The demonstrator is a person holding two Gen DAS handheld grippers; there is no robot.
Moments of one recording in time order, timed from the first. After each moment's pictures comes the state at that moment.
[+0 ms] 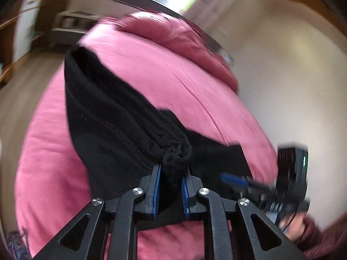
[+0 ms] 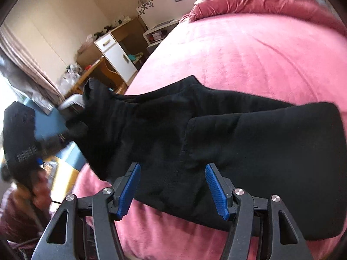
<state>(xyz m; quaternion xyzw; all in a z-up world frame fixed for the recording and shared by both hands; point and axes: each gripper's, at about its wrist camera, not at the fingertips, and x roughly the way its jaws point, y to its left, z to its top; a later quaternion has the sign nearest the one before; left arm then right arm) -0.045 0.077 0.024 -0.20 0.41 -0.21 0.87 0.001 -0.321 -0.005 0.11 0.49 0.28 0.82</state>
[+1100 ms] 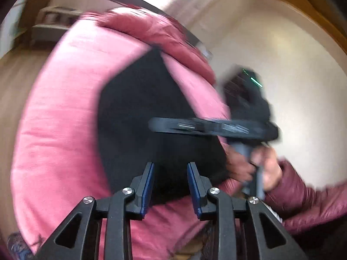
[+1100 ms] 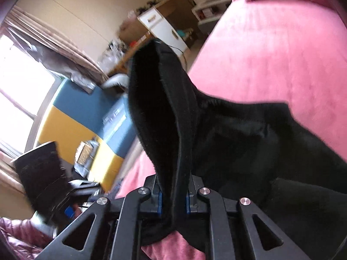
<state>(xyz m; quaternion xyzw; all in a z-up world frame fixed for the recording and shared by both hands) -0.066 0.117 0.034 -0.24 0.40 -0.26 0.85 0.083 -0.209 0.016 0.11 0.51 0.44 0.73</state>
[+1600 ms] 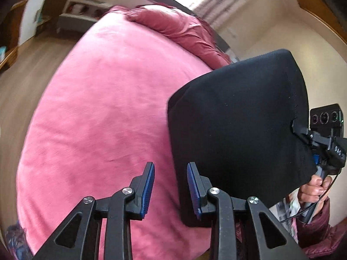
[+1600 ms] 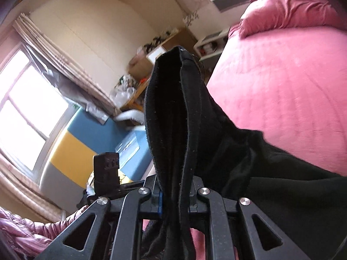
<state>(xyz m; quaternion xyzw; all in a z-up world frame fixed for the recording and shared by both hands) -0.030 0.095 0.017 -0.24 0.42 -0.20 0.85 0.041 -0.291 0.095 0.17 0.42 0.43 0.78</state>
